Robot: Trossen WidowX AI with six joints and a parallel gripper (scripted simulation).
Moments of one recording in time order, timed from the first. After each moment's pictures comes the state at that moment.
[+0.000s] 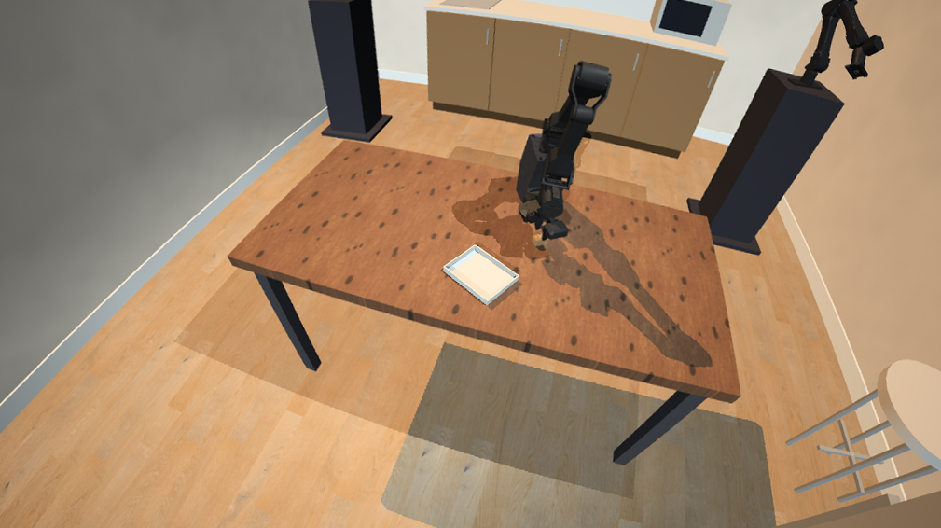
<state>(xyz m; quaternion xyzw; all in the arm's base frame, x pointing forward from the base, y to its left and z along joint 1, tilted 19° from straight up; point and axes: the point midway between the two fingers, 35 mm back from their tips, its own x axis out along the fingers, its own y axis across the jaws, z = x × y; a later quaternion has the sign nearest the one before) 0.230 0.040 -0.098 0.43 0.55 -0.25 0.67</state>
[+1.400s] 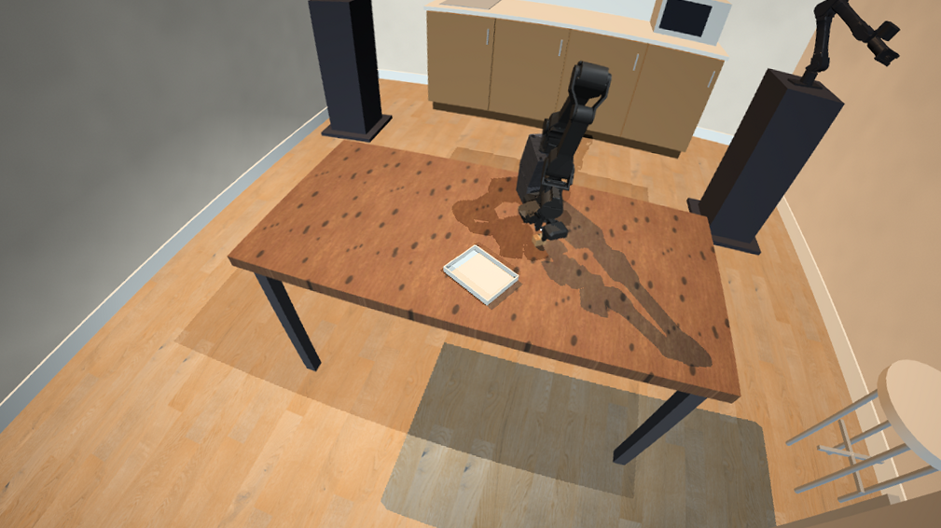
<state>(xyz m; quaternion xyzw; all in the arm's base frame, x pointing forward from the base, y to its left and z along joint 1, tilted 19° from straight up) 0.234 0.040 -0.097 0.44 0.54 -0.25 0.67</state>
